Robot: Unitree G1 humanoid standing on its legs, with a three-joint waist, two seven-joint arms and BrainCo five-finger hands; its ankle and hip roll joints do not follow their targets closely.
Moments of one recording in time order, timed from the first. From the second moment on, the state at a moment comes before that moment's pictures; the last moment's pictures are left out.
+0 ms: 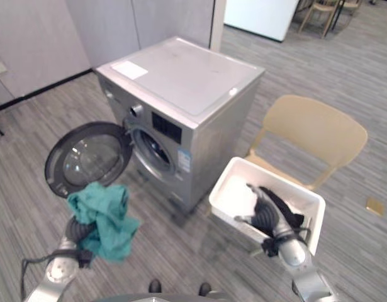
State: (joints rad) left arm 0.29 0.43 -0.08 0.33 0.08 -0.08 0.19; right arm 0.25 -0.57 0.12 0.15 -0.15 -0.09 -0.02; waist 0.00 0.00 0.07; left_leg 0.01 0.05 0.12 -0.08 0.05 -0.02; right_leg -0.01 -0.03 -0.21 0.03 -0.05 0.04
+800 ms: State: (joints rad) left arm 0.13 0.37 -0.10 0.48 0.04 -0.06 0.16; right arm 0.04 -0.44 0.17 0.40 -0.20 -0.04 -0.09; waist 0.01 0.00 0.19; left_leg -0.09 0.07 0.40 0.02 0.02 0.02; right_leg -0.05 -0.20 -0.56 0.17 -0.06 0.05
